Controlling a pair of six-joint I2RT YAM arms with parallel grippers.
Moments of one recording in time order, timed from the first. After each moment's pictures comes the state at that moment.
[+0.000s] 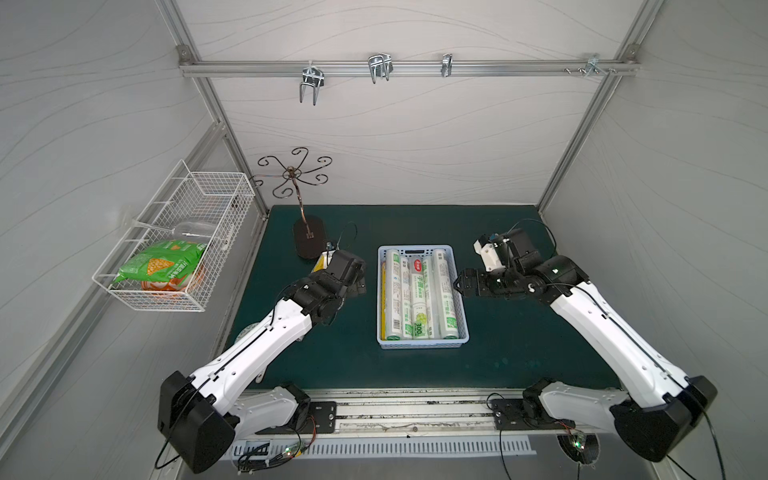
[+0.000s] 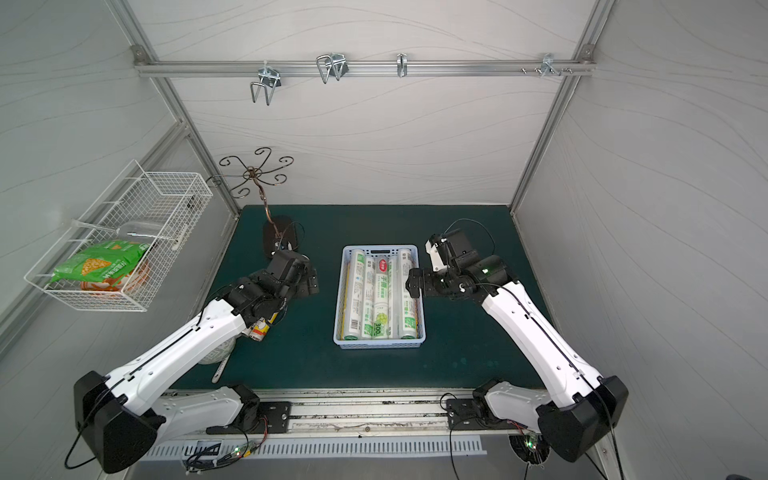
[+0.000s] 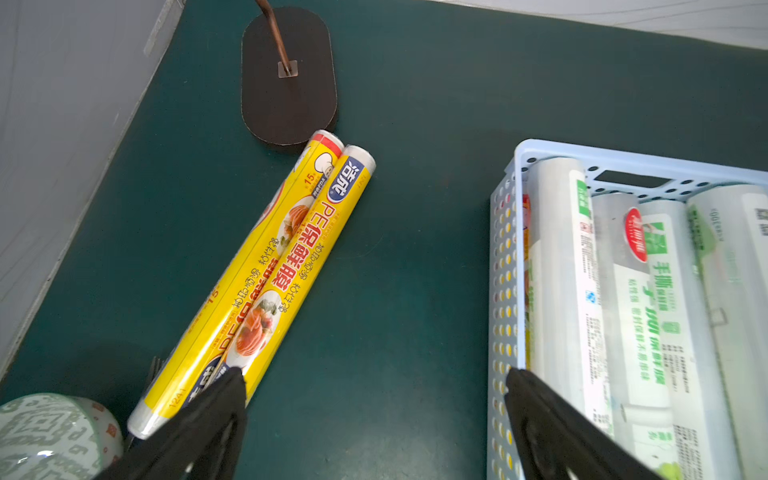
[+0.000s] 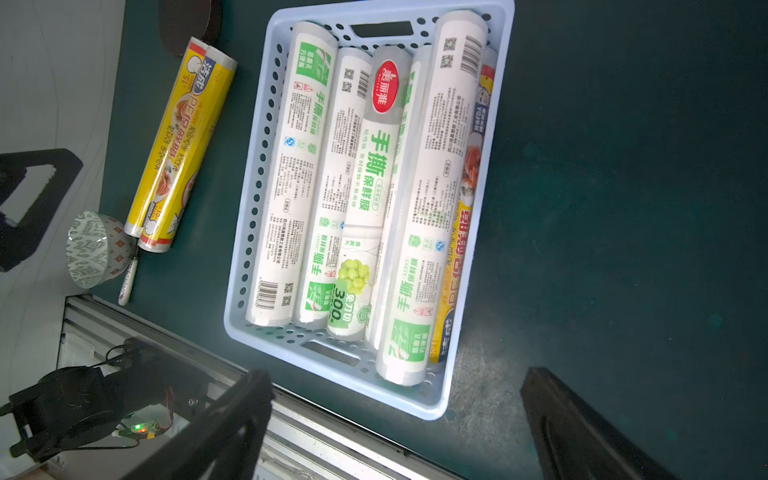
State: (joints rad) left arm -0.58 1.18 1.02 -0.77 -0.51 -0.58; right arm 0.54 1.18 1.26 -1.05 -0.17 0.38
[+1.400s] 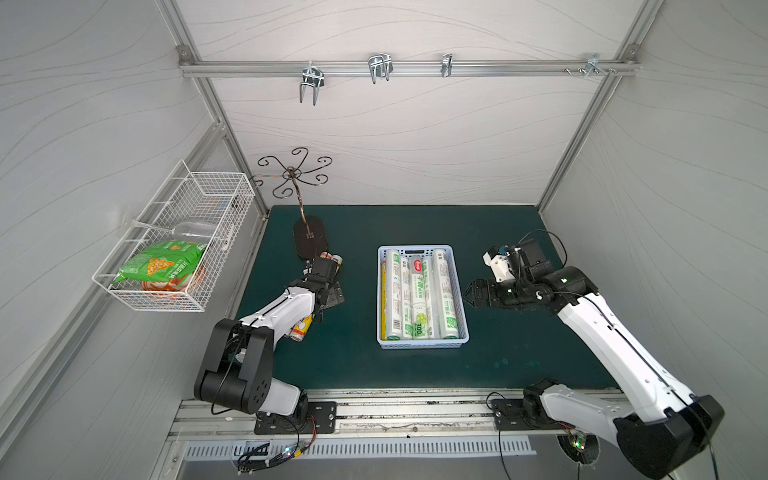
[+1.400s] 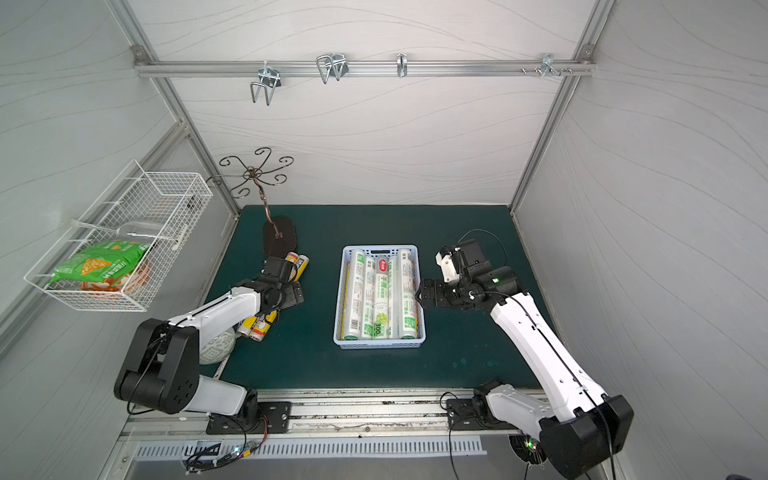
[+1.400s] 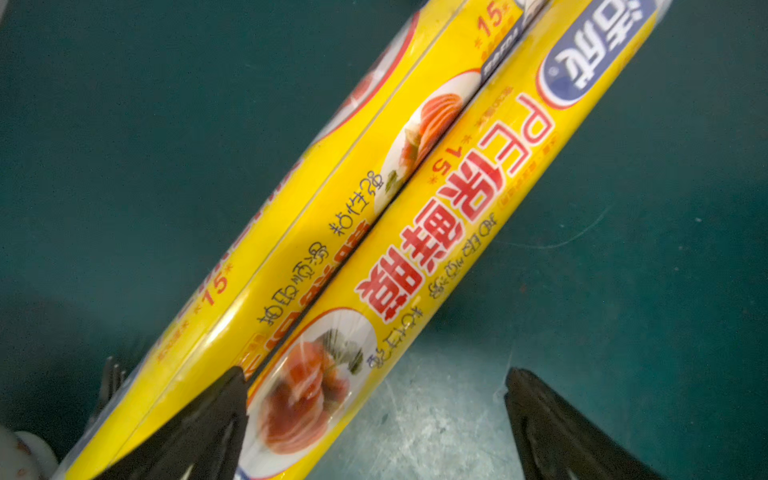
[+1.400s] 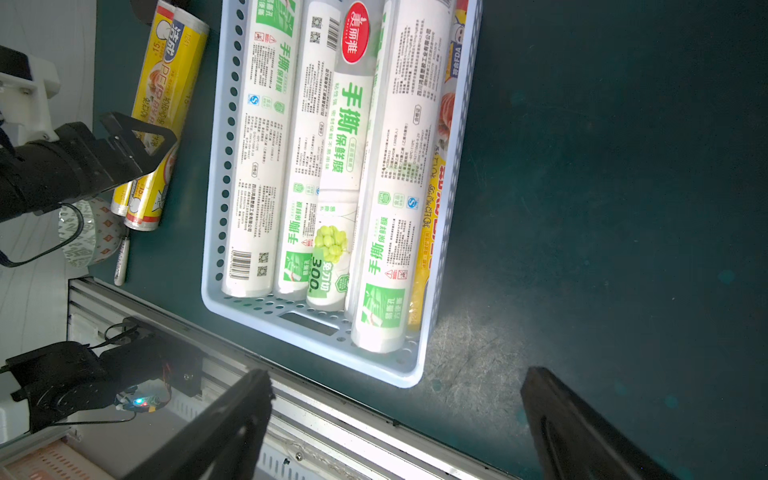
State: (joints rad) left arm -0.20 1.46 0.78 -0.49 -0.32 -0.54; right arm 0.44 1.10 1.14 -1.07 -0.25 0.32
